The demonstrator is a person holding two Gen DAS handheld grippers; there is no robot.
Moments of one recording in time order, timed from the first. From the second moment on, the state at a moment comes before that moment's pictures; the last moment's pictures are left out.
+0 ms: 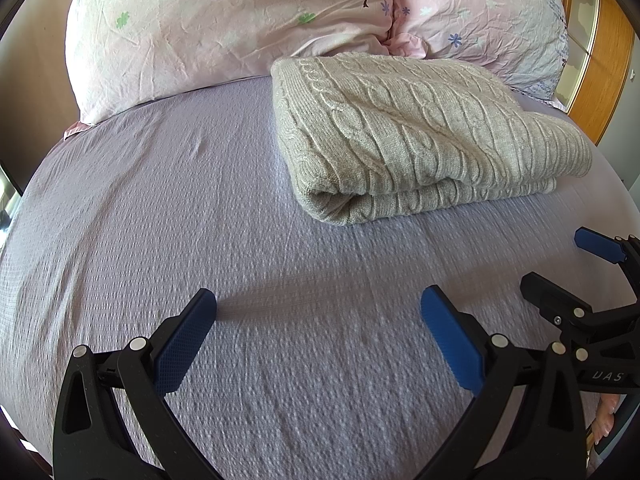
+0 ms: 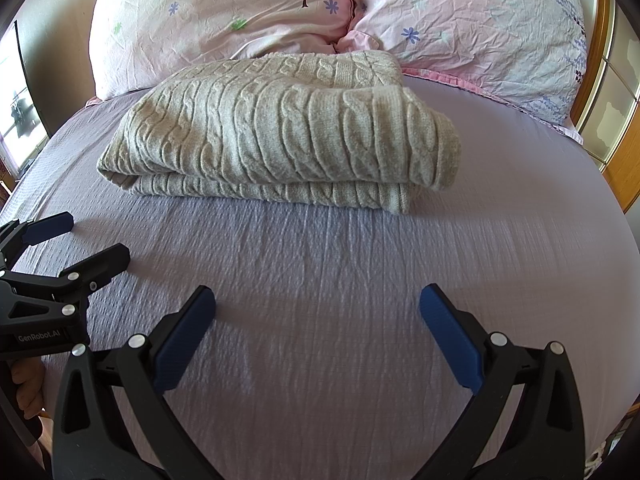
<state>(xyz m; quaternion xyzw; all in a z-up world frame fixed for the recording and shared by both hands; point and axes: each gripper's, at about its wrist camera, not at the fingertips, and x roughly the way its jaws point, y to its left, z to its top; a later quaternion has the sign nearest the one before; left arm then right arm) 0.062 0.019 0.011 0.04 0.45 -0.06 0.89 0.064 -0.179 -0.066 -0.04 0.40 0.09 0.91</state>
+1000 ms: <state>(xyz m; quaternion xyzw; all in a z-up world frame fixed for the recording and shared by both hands) 0.062 0.018 0.010 0.04 0.46 -0.06 0.89 0.064 -0.179 -0.066 -0.03 0.40 0.09 0.91</state>
